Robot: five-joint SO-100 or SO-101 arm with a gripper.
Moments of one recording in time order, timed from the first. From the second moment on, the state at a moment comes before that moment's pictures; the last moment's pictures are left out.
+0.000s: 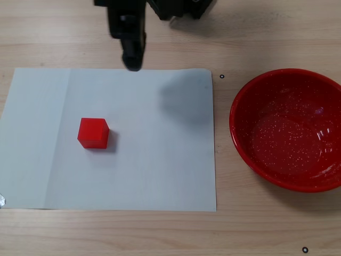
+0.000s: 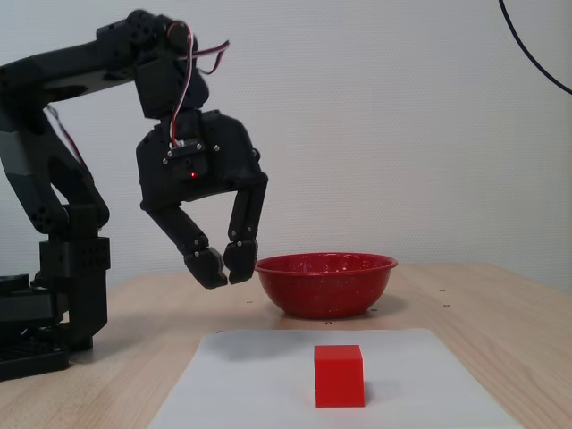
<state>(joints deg) -16.1 123.7 108.6 82.8 8.6</state>
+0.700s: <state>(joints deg) -23.1 94.8 75.2 92.4 13.7</state>
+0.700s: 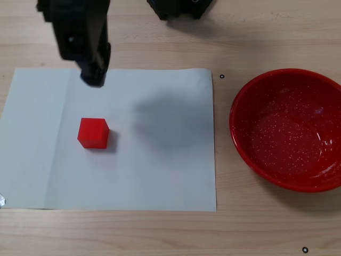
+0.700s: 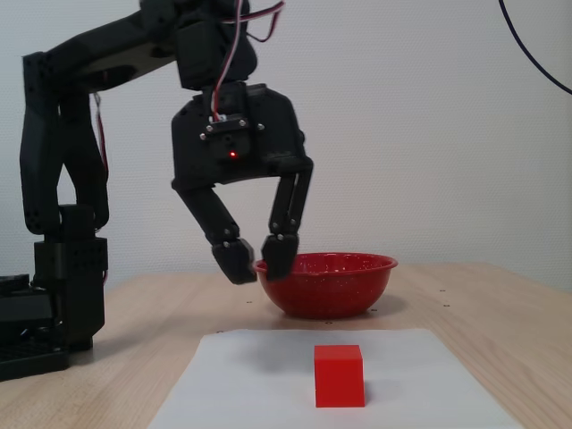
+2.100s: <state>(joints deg) -21.9 62.6 51.0 89.1 15.7</state>
